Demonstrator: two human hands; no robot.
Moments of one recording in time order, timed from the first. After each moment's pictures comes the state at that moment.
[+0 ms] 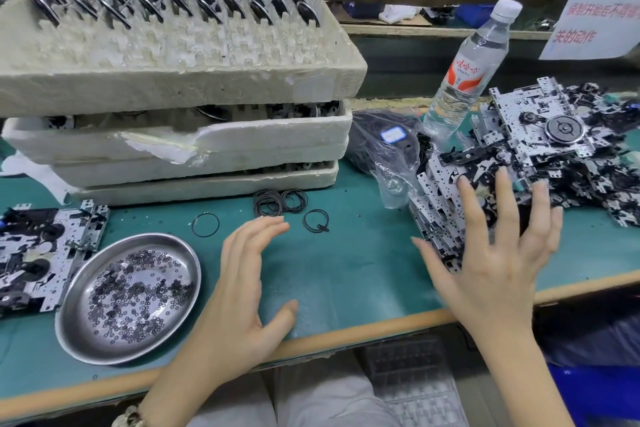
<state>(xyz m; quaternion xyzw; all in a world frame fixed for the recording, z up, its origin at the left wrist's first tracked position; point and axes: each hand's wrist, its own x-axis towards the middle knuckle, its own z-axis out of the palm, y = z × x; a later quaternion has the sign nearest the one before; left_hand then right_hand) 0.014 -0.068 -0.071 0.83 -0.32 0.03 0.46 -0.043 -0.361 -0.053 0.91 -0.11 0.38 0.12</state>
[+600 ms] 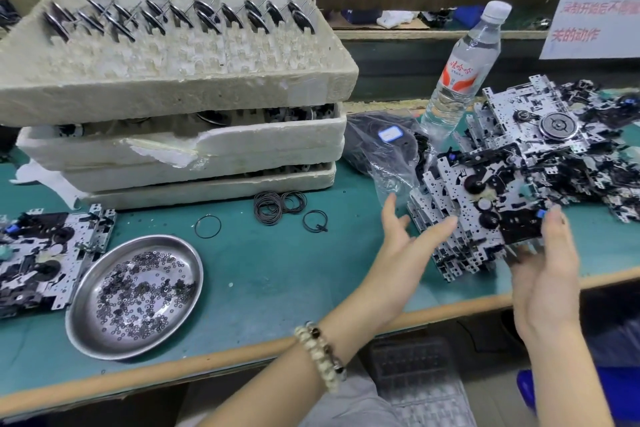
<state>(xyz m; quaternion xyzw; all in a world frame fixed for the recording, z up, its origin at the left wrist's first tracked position) 0.001 -0.236 -0.031 0.59 -0.11 -0.35 0.72 -0.063 -0.391 -0.040 0.61 -0.23 0.36 -0.67</state>
